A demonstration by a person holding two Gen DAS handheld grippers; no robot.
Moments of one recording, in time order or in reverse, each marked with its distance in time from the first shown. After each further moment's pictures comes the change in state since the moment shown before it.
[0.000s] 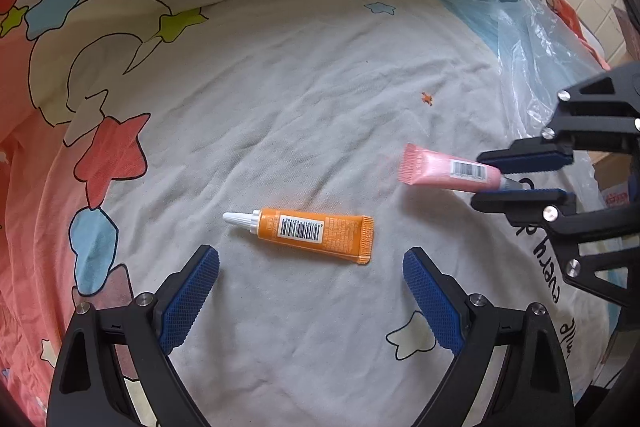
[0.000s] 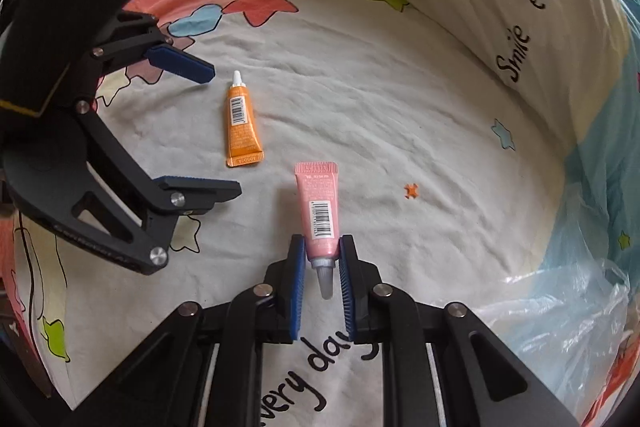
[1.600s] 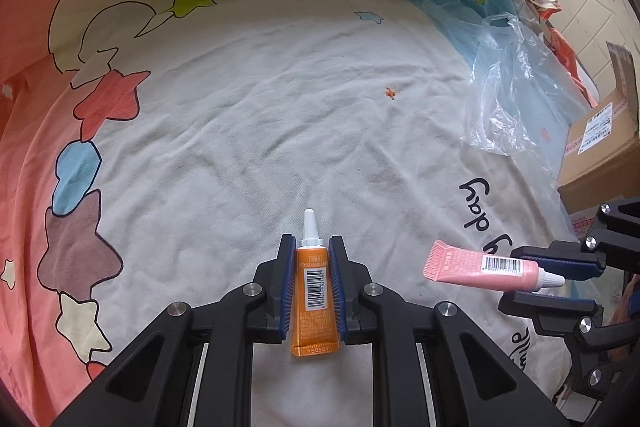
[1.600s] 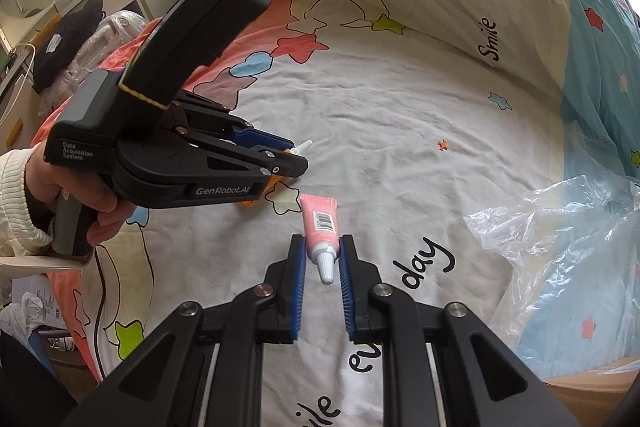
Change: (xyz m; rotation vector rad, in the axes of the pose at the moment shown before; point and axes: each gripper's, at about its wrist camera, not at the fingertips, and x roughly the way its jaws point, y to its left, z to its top) left arm -0.023 -0.016 -0.029 -0.120 -0.039 -0.077; right arm -0.058 0.043 -0.052 0.134 -0.170 0.148
